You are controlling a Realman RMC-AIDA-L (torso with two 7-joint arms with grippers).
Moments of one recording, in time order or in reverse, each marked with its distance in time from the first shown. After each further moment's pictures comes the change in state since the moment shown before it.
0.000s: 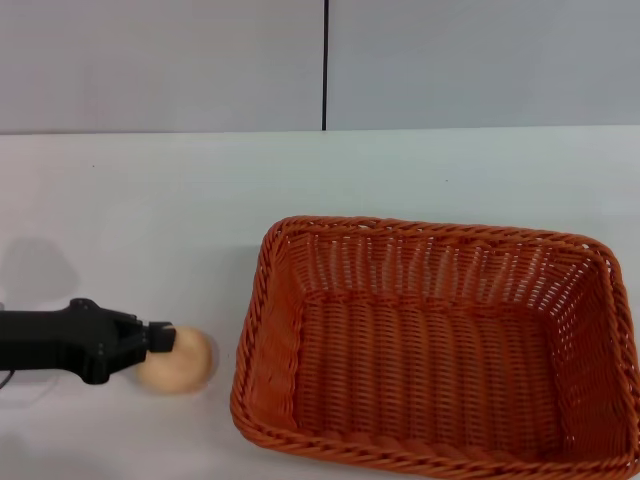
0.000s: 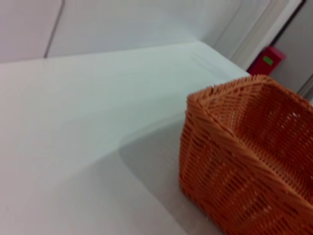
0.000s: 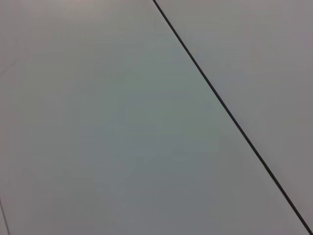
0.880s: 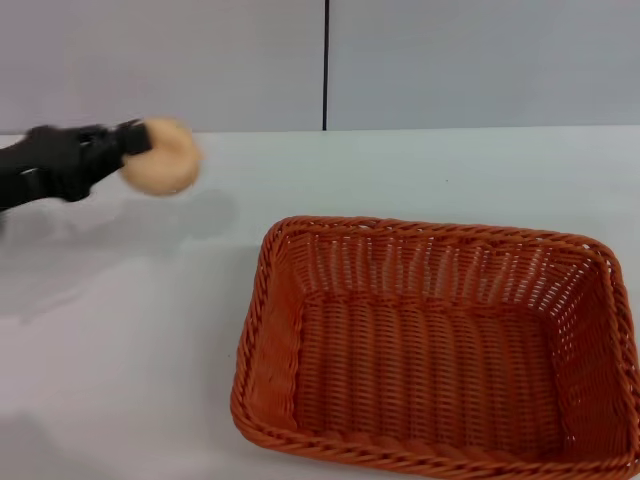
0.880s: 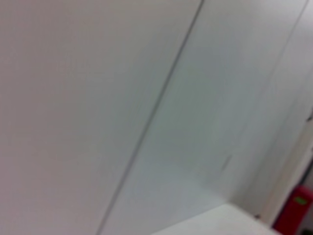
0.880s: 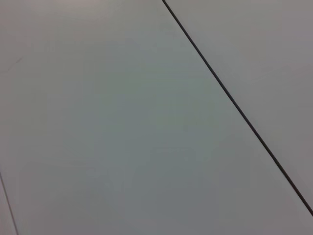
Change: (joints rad) left arm -0.061 -0.027 -0.181 -0.034 -0.301 -0.015 -0.011; right arm 0.010 0.008 -0.001 0.001 -0.010 -0.003 0.000
